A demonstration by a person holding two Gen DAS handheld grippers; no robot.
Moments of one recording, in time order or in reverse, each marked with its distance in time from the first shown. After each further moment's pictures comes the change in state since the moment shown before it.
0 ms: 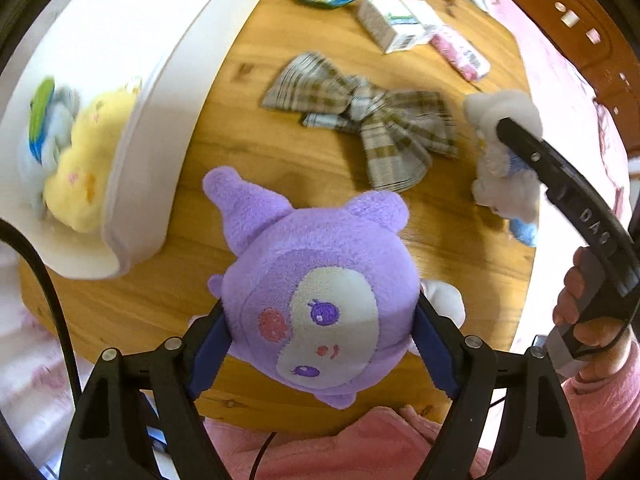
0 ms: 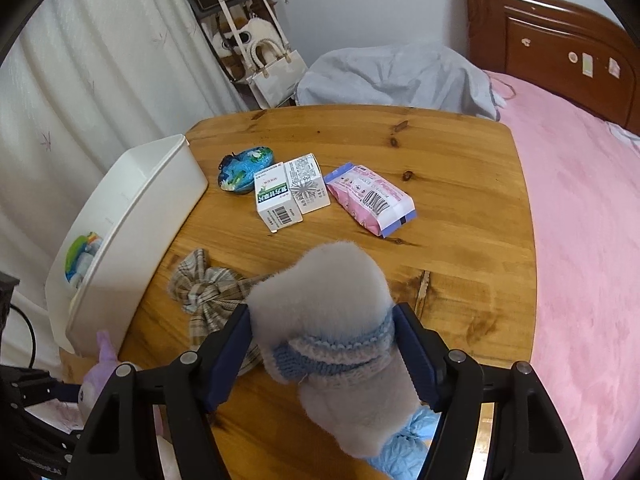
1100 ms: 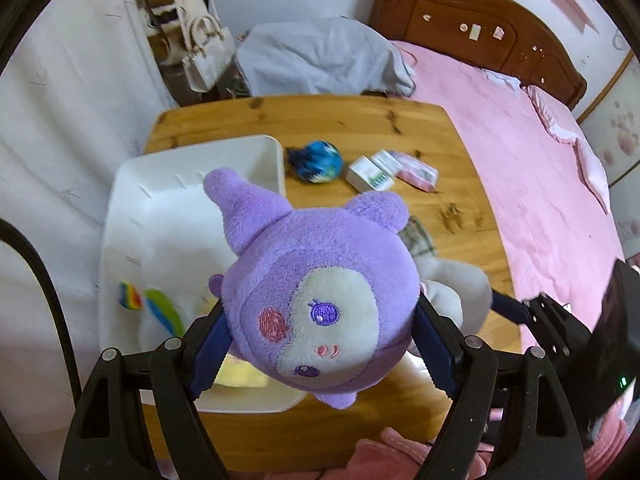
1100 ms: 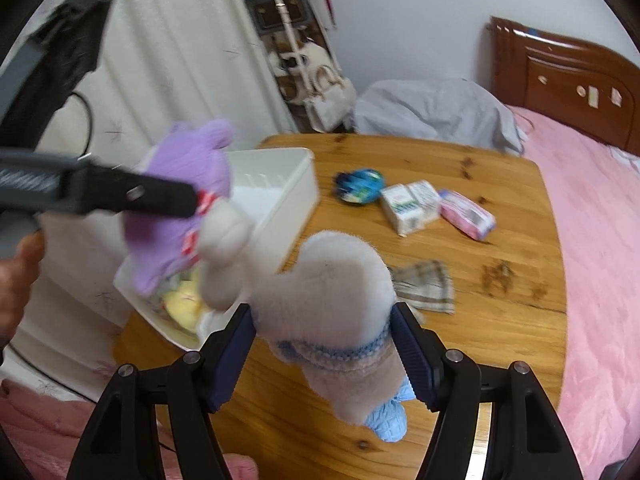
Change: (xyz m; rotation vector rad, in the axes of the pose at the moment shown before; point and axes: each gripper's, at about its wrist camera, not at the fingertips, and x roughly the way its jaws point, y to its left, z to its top) left arm -0.123 0.035 0.084 0.340 -0.316 0.000; right arm -0.073 0.157 -0.020 -0.036 -0.092 0.035
